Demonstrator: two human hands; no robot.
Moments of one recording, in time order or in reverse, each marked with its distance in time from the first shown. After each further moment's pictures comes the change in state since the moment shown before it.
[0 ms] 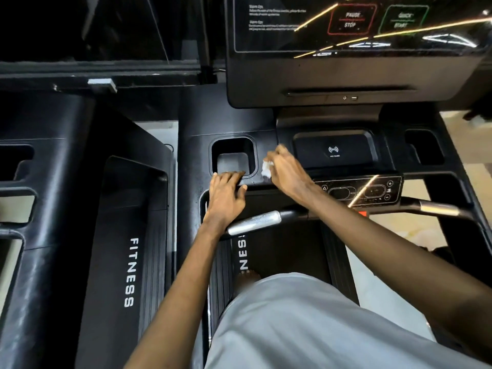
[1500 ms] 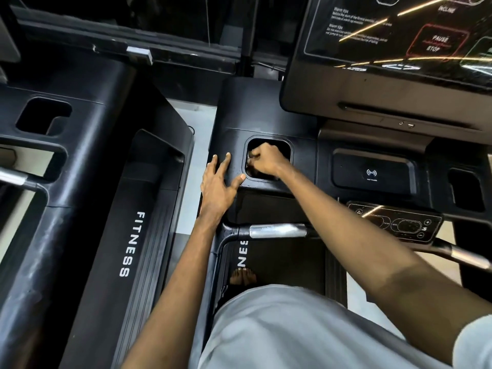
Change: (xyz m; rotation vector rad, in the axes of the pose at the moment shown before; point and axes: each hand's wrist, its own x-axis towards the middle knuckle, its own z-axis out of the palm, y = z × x) left_hand -0.002 -0.056 -0.042 -0.247 0.098 -0.456; right_hand 0.105 -0.081 0.056 0.124 -0.415 0.171
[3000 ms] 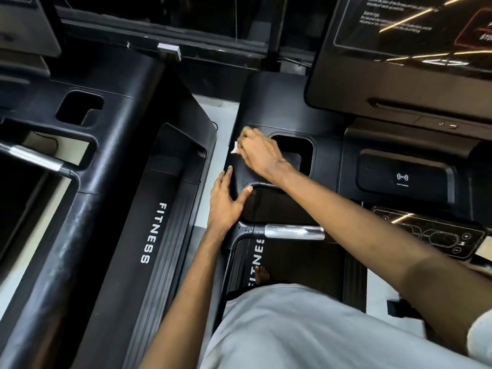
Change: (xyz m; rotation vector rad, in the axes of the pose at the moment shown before) left_hand -0.042 -0.018 -0.009 -0.107 0.024 -0.144; right_hand -0.004 -0.052 0.020 -0.342 0.251 -0.534
